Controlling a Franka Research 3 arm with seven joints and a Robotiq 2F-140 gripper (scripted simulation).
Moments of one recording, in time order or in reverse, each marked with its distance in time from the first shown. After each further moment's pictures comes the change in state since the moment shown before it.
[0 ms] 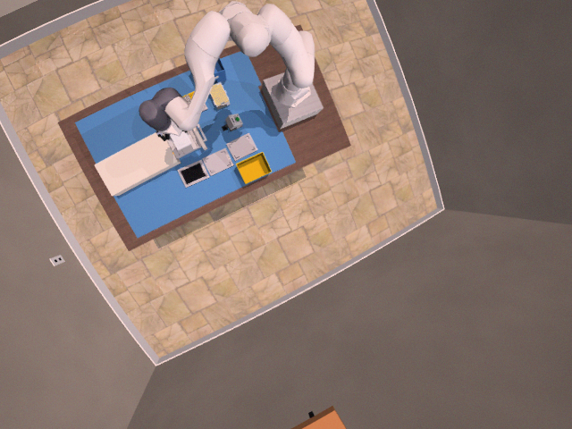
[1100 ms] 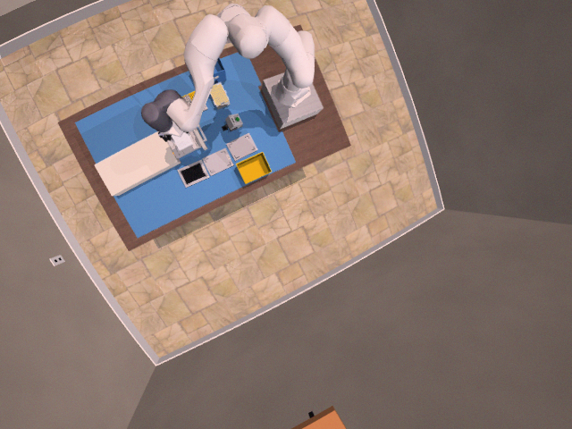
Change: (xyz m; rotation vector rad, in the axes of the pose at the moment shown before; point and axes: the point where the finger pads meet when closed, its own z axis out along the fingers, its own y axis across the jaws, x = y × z) arm -0.001 -0.002 0.022 0.009 0.000 -0.006
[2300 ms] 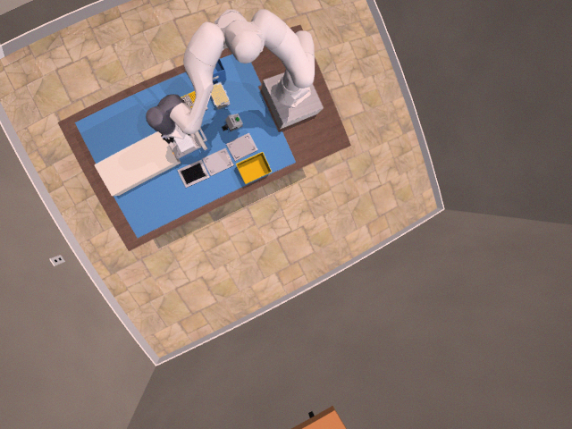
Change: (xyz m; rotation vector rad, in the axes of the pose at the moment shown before) arm 0.001 0.002 0.043 0.000 0.000 -0.001
